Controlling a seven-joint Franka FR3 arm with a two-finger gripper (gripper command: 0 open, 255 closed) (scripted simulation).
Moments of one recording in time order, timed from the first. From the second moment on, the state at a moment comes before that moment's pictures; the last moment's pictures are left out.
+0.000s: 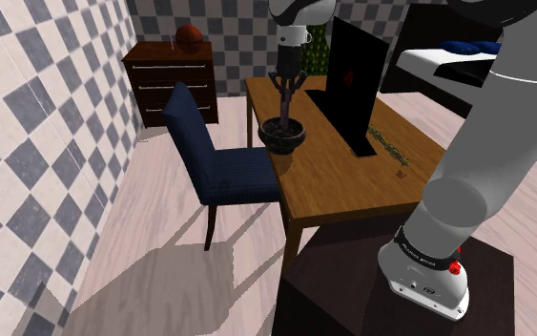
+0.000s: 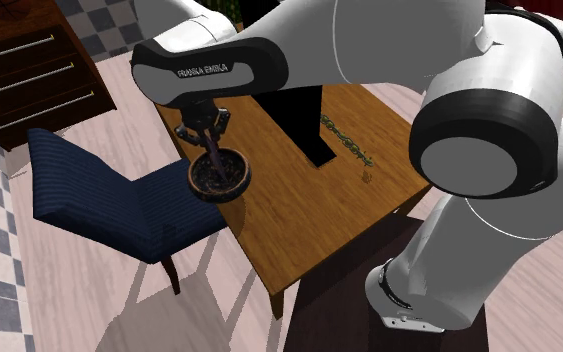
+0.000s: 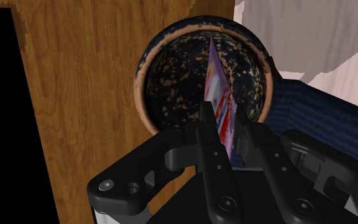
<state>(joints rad) -0.26 0.12 -0.02 -1.85 0.06 1.86 0.40</state>
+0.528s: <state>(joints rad) -0.26 0.11 -0.03 -1.81 0.06 1.82 0.40</state>
